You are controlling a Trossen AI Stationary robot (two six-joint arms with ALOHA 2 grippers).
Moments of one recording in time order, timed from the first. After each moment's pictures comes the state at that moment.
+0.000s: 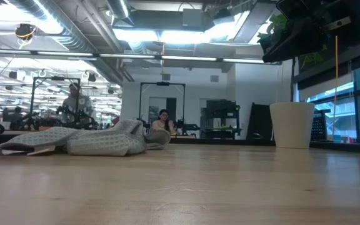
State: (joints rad) left arm -0.96 1.72 1.18 -0.86 -0.30 -0.89; right arm -0.01 0.97 0.59 -0.19 -0.19 -0.27
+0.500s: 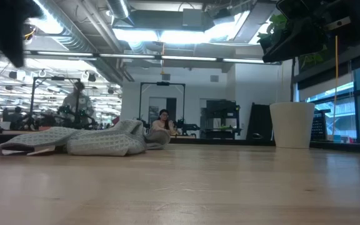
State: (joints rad) left arm -0.74 1.57 1.18 -1.13 -0.41 -0.98; right arm -0.01 0.97 0.59 -0.19 -0.19 -0.27
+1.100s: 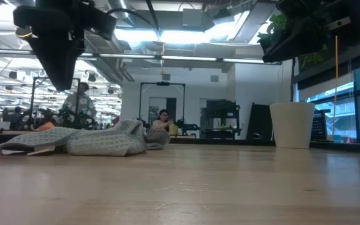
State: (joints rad) left arm -0.33 1.57 1.18 -1.22 -0.27 -0.70; right arm -0.01 0.97 0.59 -0.19 -0.19 -0.27
